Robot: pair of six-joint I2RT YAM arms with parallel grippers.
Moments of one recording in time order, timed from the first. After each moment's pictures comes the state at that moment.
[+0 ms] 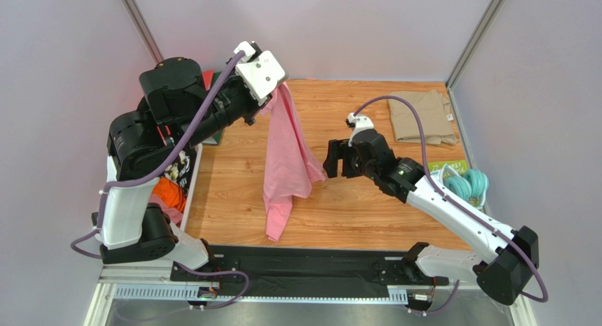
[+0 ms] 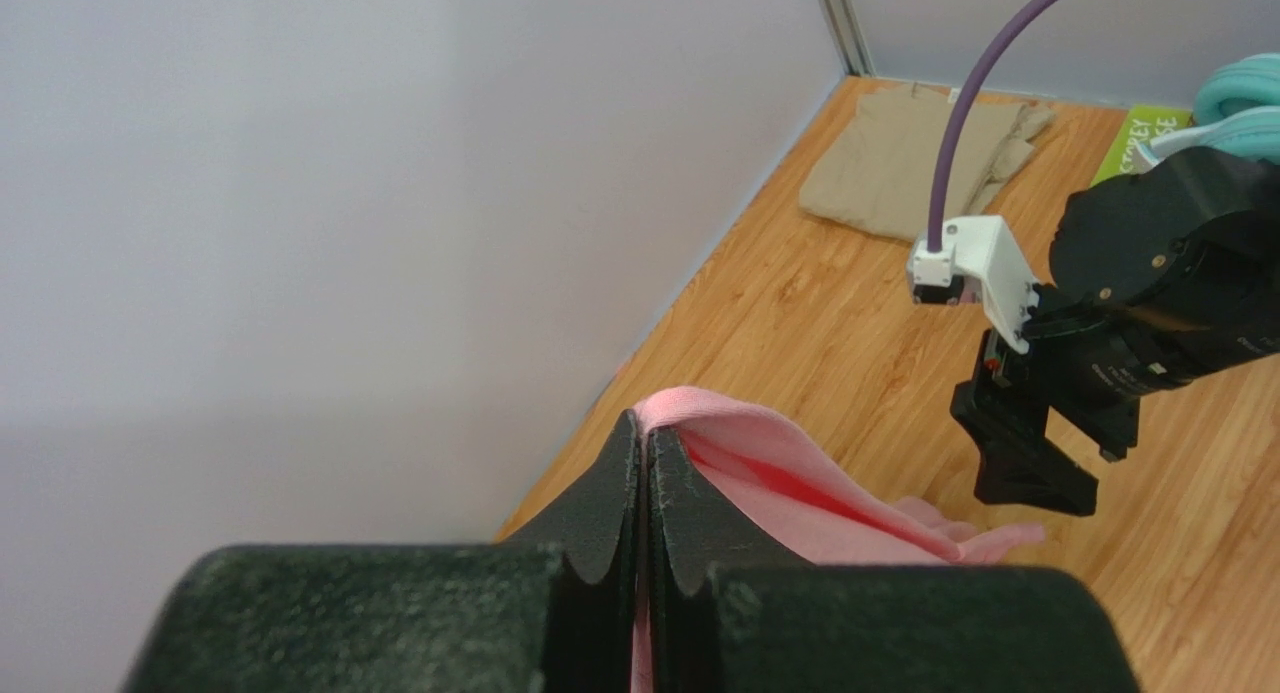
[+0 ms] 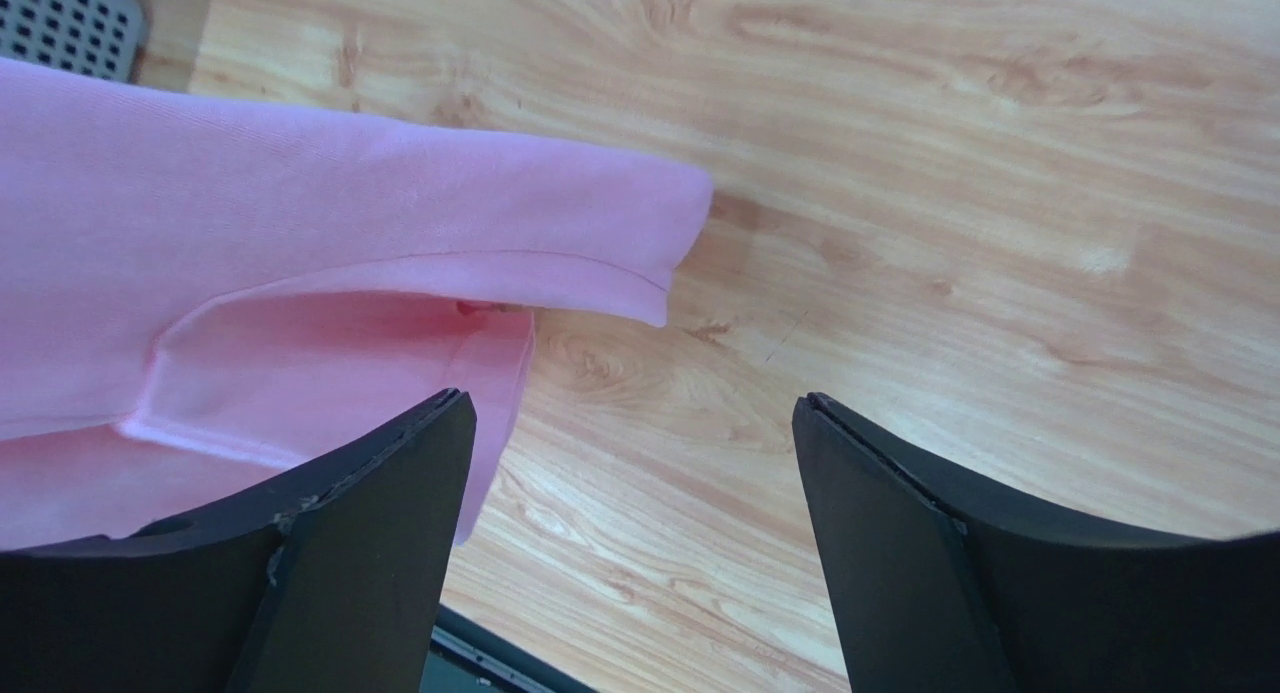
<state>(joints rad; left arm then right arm) -1.03 1.49 2.47 -1.07 -0.23 0.49 0.73 1.14 1.01 -0.49 0.14 0.46</state>
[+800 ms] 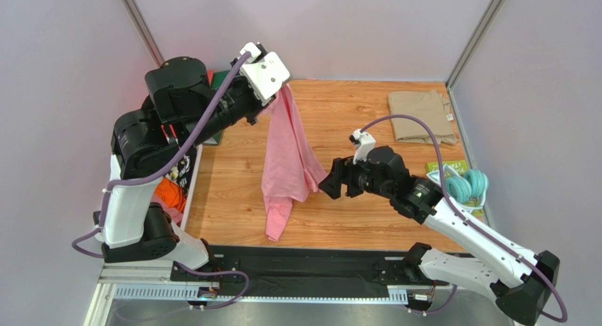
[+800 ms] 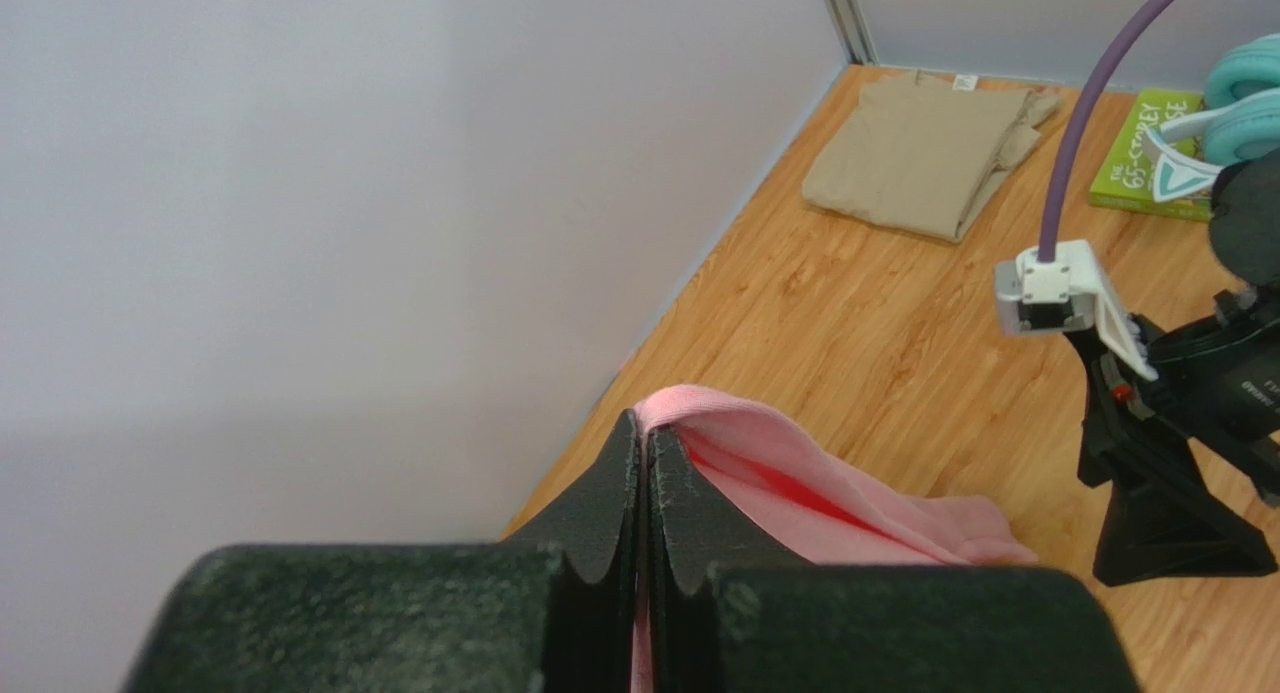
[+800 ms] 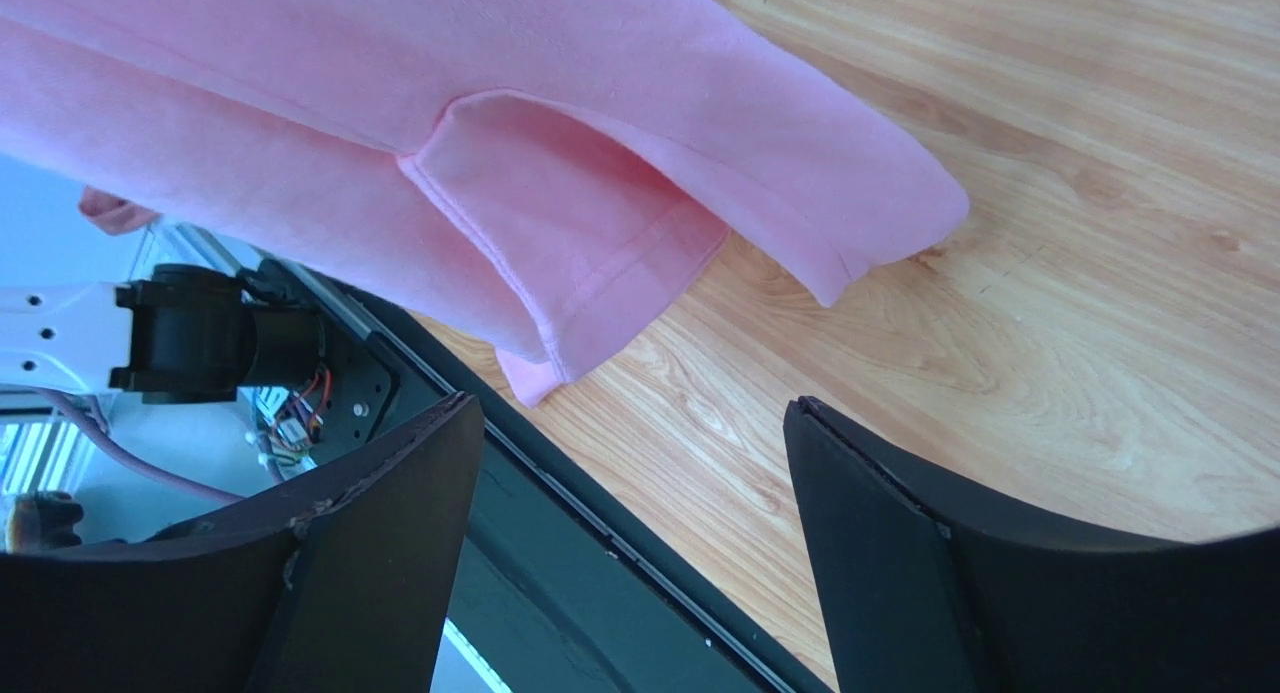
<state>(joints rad) -1.03 1.49 2.47 -1.07 -0.23 0.50 0.80 0.93 0.87 -0.45 -0.09 0.53</state>
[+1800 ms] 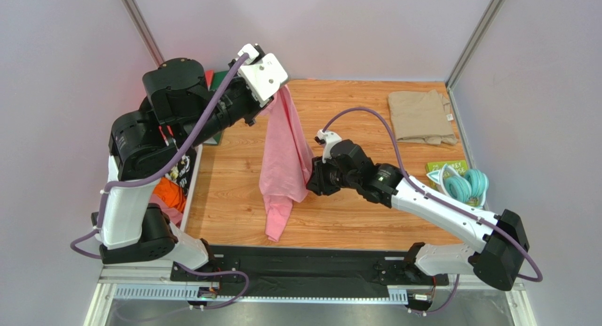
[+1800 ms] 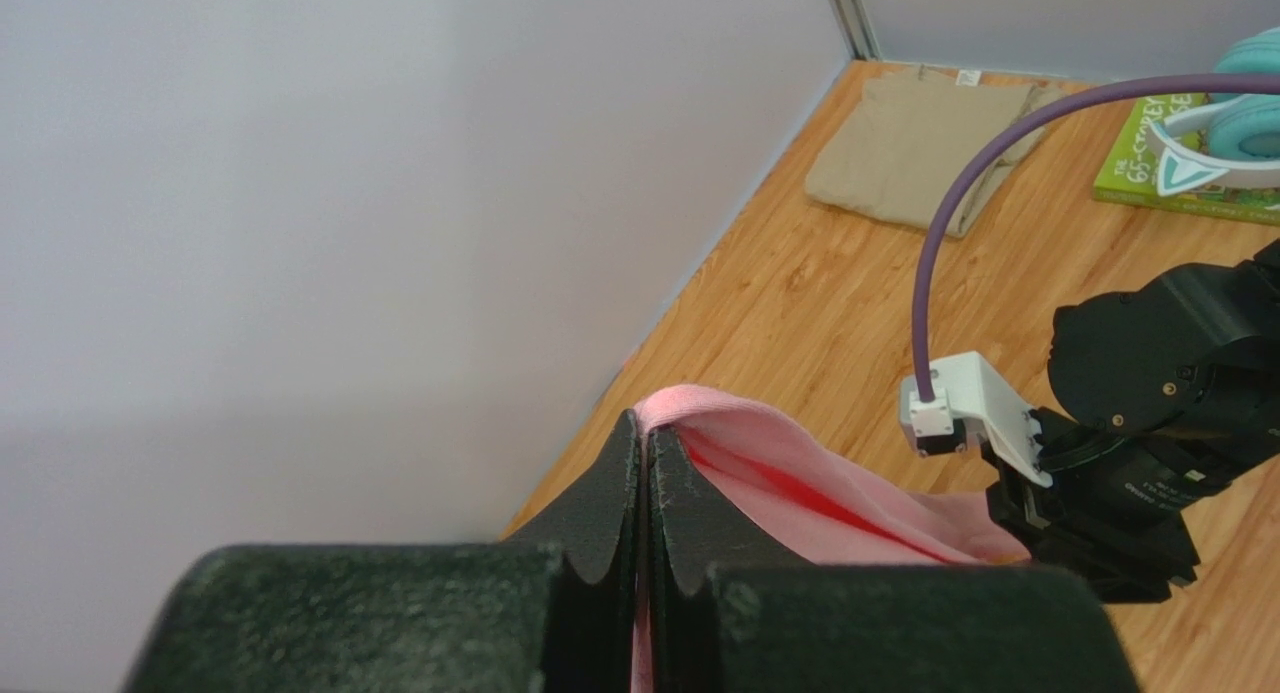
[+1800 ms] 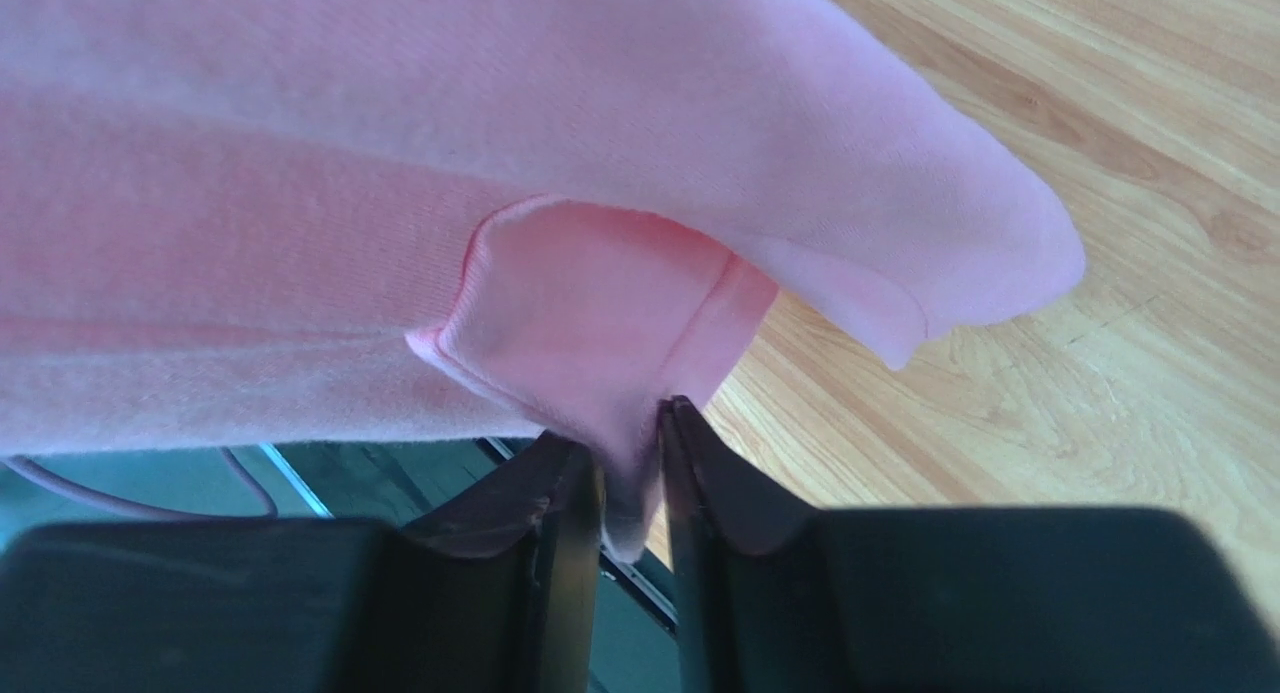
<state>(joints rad) -1.03 1.48 2.46 -1.07 -0.24 0.51 0.89 1.24 0.99 -0.41 -0.09 0.49</state>
